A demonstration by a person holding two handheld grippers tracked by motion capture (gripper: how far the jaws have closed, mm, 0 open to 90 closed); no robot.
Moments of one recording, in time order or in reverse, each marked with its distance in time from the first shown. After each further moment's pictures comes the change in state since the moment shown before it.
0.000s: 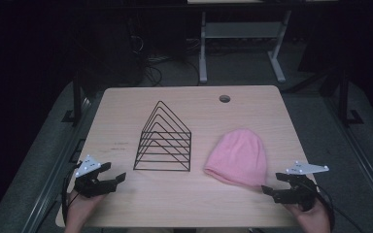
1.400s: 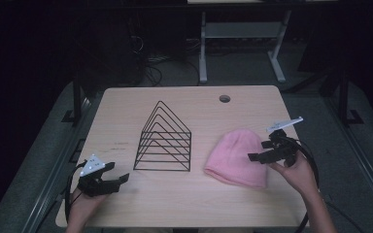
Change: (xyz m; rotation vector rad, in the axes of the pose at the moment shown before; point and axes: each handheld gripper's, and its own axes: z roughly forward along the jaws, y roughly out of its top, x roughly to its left) left arm -0.005 0.004 0.006 0.020 -0.026 0.036; right arm -0.028 0.112 0.037 0.135 0.096 -0.025
